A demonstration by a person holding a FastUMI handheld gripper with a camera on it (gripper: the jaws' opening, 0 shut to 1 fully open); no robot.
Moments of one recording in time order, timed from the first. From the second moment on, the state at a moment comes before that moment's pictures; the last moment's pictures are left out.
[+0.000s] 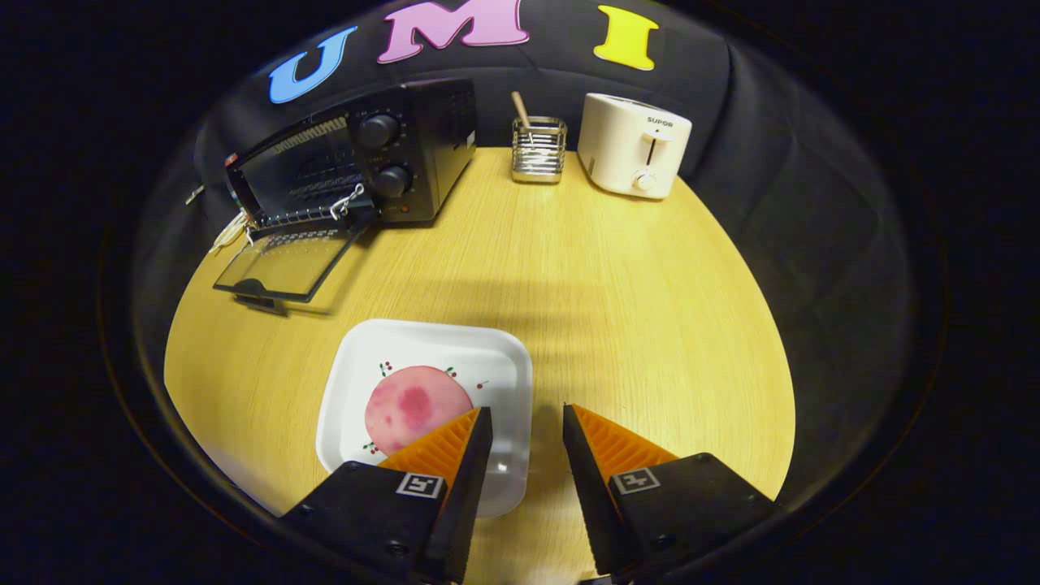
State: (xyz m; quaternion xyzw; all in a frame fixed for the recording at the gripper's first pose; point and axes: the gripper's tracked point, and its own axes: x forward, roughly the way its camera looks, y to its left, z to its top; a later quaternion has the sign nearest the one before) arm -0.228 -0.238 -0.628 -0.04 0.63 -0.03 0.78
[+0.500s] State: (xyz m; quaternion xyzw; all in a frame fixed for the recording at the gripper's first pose) arm -0.241 -0.235 -0.636 0.05 0.73 -0.05 0.68
